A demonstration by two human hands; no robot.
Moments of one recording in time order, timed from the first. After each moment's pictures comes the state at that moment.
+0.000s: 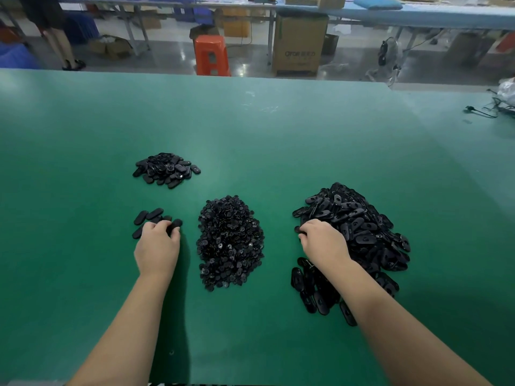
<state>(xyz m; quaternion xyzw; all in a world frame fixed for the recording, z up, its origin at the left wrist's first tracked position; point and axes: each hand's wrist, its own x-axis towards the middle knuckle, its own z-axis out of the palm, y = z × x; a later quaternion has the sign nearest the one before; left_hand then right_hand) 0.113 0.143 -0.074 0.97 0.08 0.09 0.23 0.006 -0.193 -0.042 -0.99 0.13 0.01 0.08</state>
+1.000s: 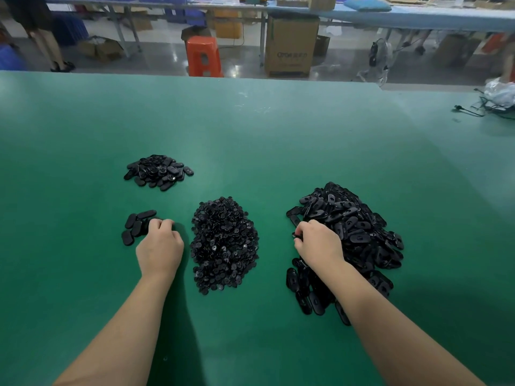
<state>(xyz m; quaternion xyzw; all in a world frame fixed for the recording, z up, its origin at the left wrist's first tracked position) 0.113 0.126 -0.076 0.98 -0.01 0.13 0.17 0.004 -0.187 -0.042 -0.98 0.17 -0.01 0.10</state>
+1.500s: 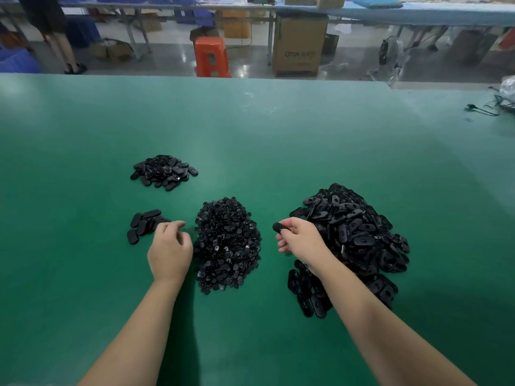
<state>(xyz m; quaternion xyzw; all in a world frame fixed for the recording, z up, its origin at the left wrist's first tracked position) 0.091 0.109 -0.072 0.93 0.03 0.16 0.32 0.017 -0.160 -0.028 -0.76 0.23 0.04 0.61</state>
